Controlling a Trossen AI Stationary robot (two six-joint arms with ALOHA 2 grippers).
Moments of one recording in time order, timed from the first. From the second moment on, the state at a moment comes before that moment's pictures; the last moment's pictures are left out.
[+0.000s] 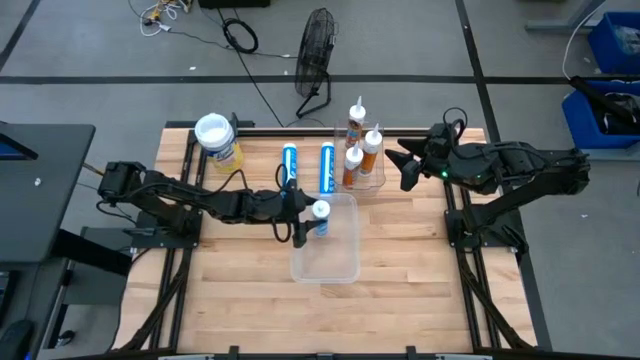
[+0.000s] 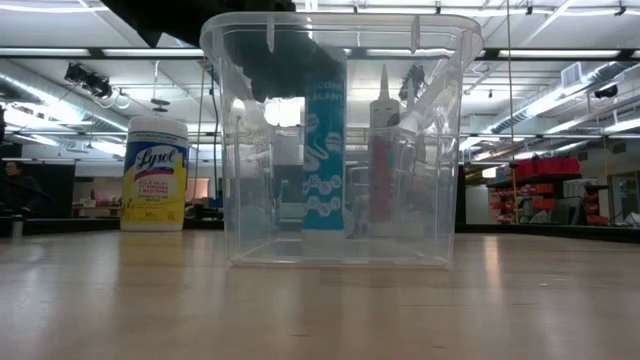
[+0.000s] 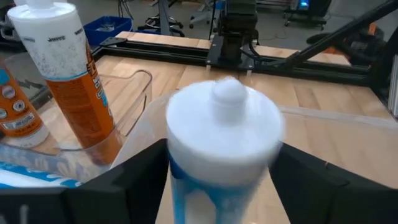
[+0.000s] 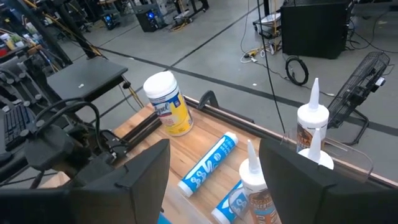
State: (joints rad) left arm -0.09 1.48 0.81 0.37 -0.26 -0.14; right arm 0.20 1.11 1.48 -0.83 0.78 0.67
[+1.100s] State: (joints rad) left arm 0.07 1.05 0.81 0.27 -0.26 -0.87; right arm 0.20 1.11 1.48 -0.84 0.78 0.61
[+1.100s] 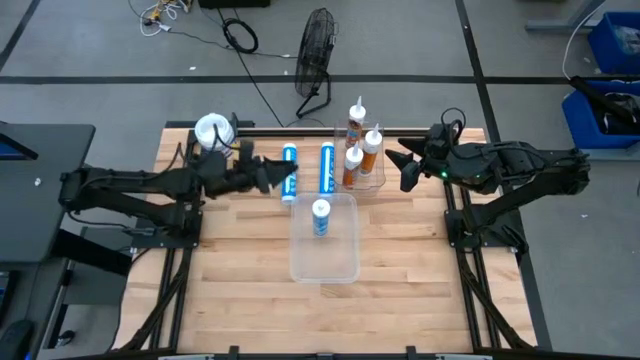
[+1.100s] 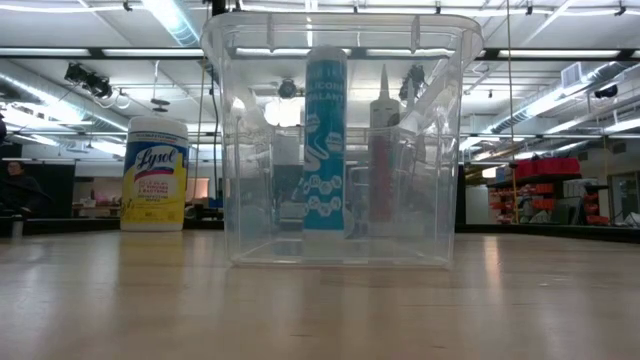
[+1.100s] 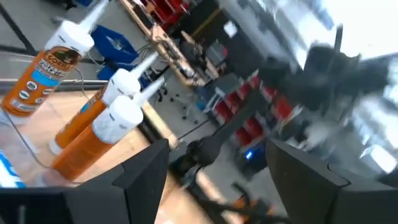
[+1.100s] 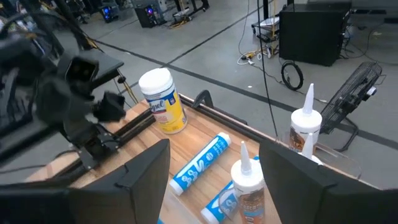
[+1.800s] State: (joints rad) left arm 0.42 1.37 1.55 -0.81 -0.13 -0.85; right arm 0.20 1.11 1.48 -0.90 0.72 0.57
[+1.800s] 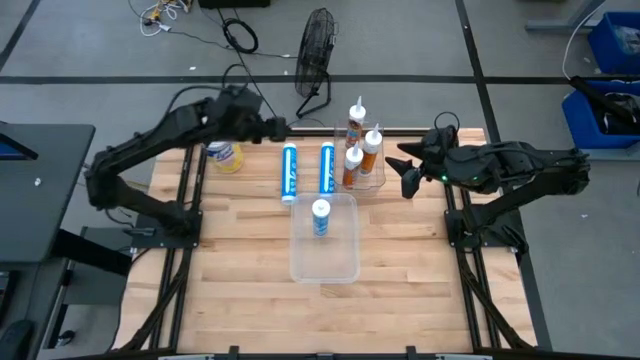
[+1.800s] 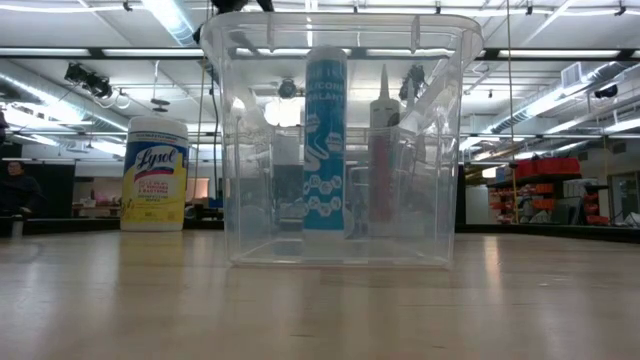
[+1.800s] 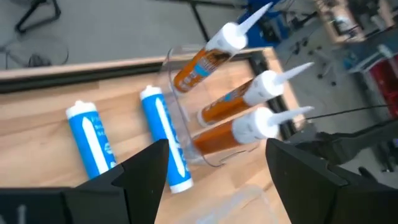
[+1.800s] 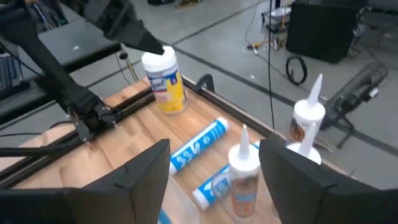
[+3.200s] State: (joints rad) left arm 0.76 1.98 1.55 -0.81 0.08 -0.56; right arm 0.23 1.11 1.48 -1.08 0.76 0.78
